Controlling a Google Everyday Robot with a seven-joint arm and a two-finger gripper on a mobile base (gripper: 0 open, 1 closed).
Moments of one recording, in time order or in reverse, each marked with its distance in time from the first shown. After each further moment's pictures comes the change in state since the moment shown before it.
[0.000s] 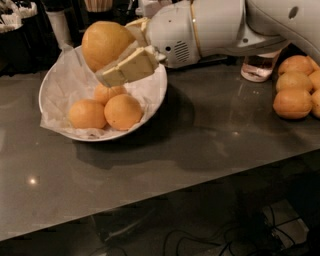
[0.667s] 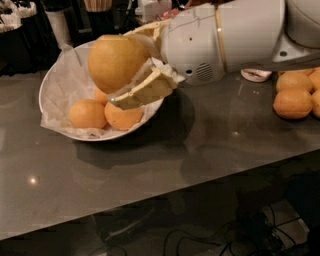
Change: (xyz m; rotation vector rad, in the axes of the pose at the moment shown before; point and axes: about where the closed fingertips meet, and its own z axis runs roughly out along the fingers) arm -0.007 0.051 -0.033 0.055 0.054 -0.191
